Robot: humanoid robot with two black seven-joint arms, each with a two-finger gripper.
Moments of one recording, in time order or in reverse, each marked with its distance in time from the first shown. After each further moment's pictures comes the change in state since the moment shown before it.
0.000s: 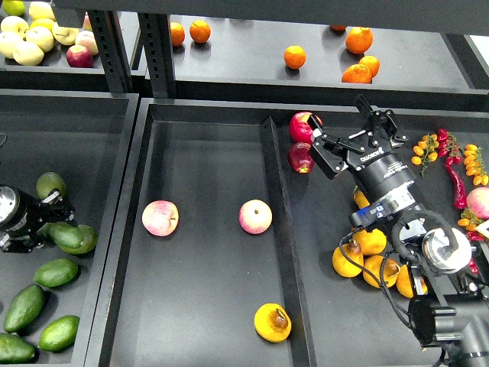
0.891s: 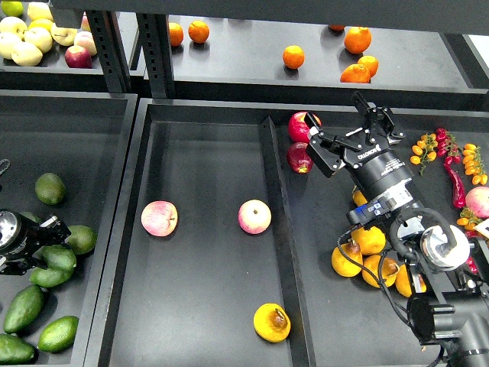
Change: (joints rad) left arm 0.001 -0.017 -0.037 0.027 0.087 0.000 0.001; right arm -0.003 0.010 -0.012 -0.001 0.001 0.000 -0.001
